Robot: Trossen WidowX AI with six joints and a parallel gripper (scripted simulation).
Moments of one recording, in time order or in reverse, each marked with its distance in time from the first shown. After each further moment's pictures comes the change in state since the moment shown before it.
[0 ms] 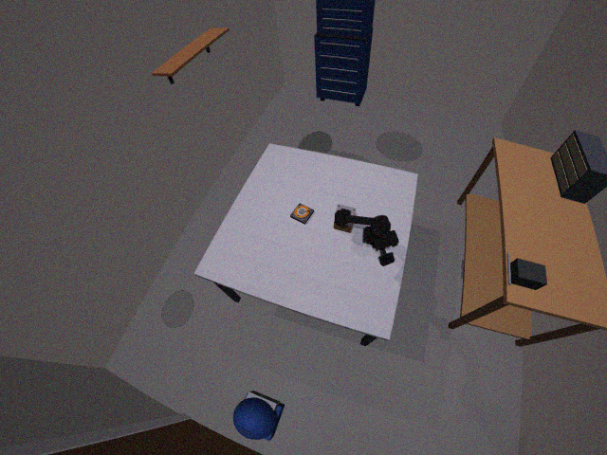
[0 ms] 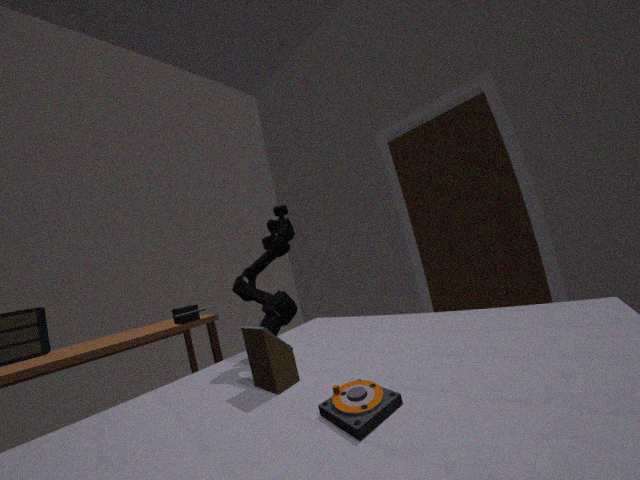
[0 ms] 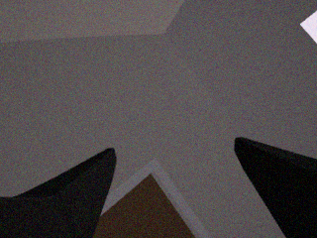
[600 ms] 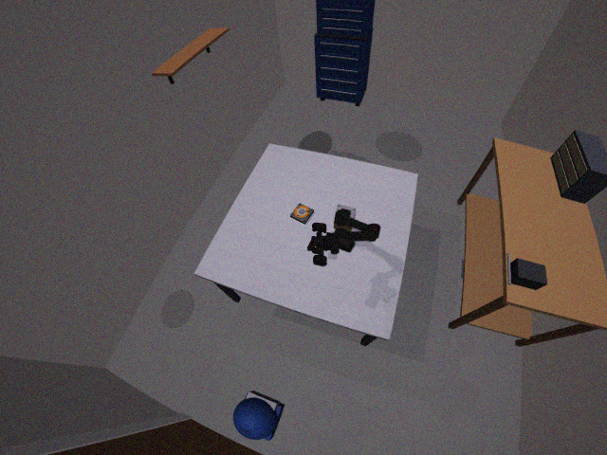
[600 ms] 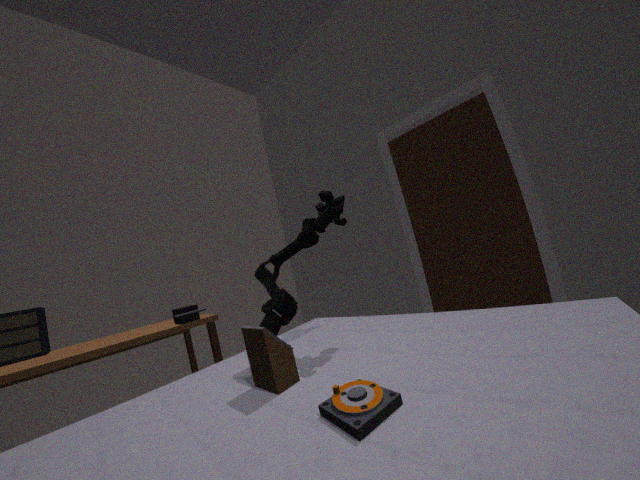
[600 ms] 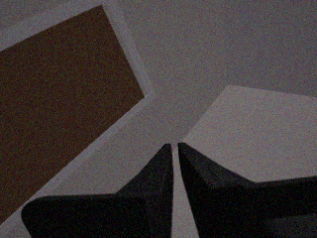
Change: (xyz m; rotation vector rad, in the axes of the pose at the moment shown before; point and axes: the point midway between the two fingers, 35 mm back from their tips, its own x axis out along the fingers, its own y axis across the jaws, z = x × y) arm -0.076 -0.087 -0.276 -0.310 0.761 -0.077
